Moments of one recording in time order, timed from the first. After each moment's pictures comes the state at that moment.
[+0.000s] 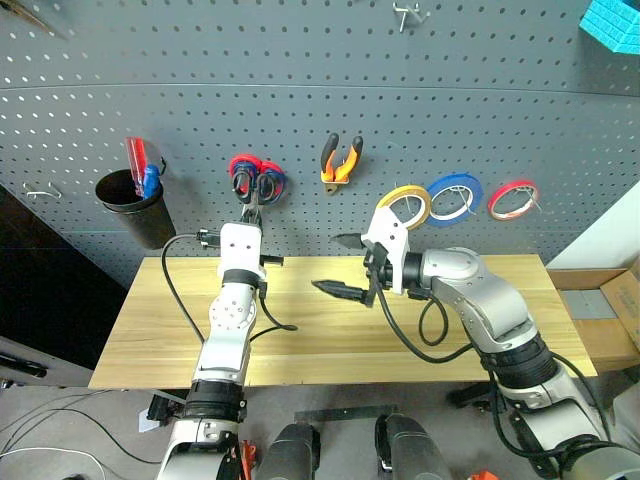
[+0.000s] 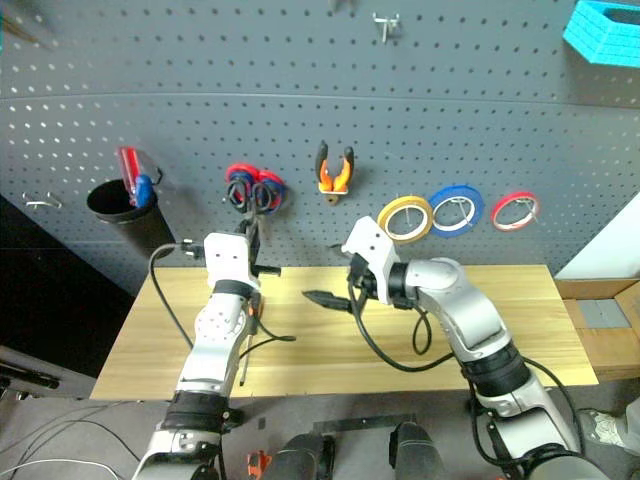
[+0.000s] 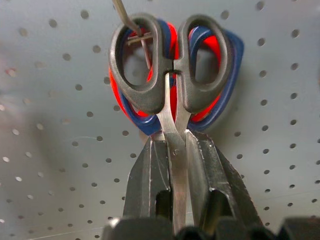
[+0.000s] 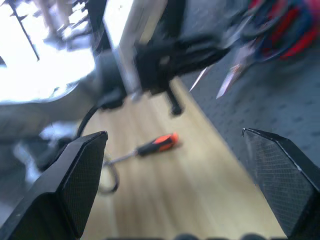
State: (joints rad) left arm -0.39 0.16 0.07 0.24 0.11 -0.13 0.05; right arm -0.61 -0.32 0.29 -0.16 0.28 0.60 0.76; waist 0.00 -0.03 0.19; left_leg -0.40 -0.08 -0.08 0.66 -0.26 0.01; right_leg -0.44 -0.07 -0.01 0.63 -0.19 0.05
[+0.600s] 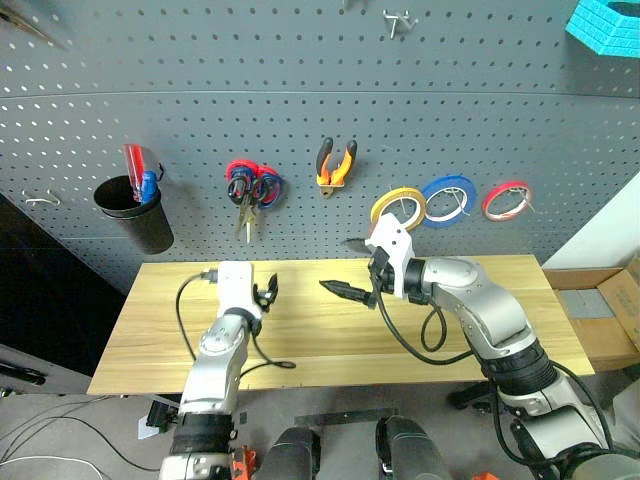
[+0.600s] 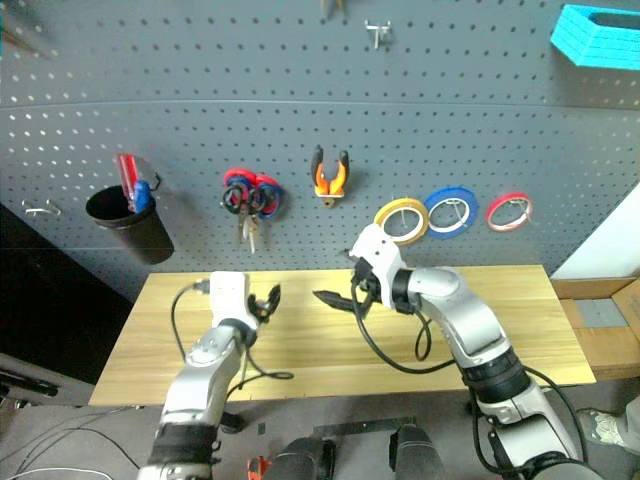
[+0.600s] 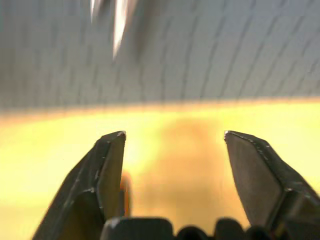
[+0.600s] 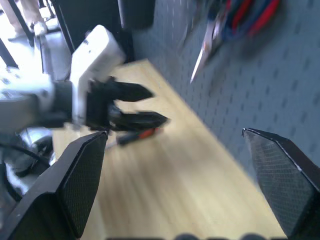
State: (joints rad) left arm -0.14 0.15 0.16 0.06 -0.13 0.45 -0.10; right arm -0.52 -0.35 0.32 -0.14 0.24 0.60 0.75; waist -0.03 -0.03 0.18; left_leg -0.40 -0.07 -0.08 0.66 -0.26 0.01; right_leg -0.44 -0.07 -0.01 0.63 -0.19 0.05
